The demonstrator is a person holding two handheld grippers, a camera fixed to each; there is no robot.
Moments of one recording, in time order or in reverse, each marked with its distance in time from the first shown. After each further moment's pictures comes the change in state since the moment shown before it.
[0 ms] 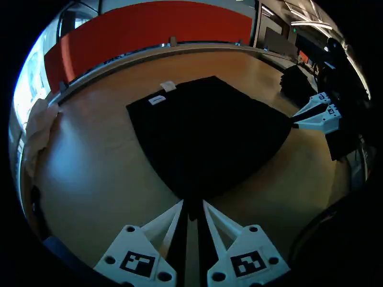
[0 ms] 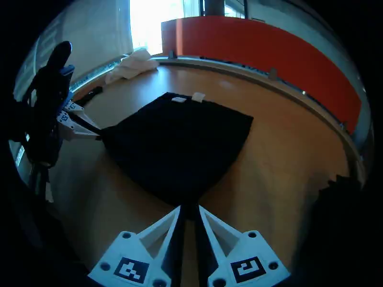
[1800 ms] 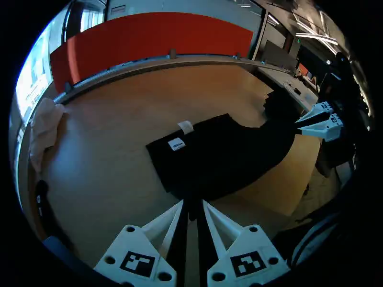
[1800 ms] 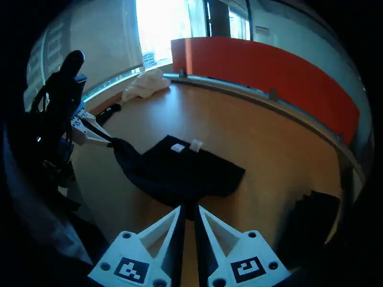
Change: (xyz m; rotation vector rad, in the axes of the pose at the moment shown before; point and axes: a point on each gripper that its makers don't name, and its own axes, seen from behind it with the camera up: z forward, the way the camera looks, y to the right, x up) left arm 0.046 0.032 -0.094 -0.057 -0.005 -0.084; right arm 0.054 -0.023 -0.109 0.064 0.027 -0.002
